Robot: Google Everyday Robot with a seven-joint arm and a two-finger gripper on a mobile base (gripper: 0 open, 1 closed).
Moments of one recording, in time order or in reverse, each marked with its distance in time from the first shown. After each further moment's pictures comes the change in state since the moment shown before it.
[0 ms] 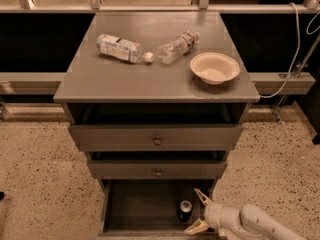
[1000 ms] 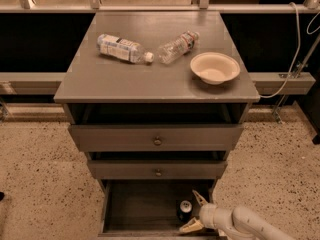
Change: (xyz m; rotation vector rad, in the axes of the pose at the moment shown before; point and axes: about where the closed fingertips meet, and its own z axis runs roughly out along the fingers) arm 0.044 -0.002 0.038 0.034 0.043 0.096
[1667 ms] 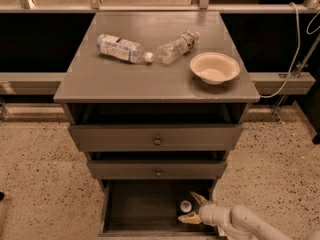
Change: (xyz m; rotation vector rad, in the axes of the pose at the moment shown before) arm 0.018 -0.023 0.018 0.048 -0.013 0.135
